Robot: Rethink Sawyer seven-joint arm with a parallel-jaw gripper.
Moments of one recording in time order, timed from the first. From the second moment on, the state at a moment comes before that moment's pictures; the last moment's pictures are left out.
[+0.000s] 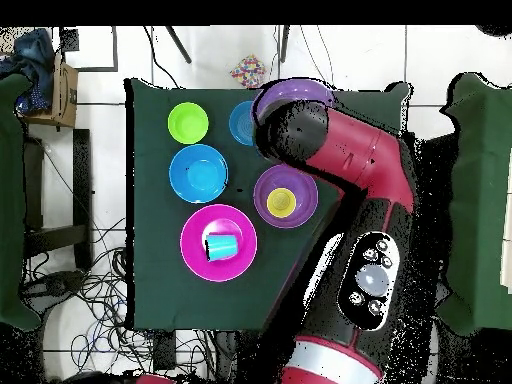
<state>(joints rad) -0.10 -0.55 -0.37 1.23 0.23 0.79 2.68</state>
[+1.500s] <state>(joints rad) -0.31 -0.83 -0.05 1.79 0.24 0.25 2.68</state>
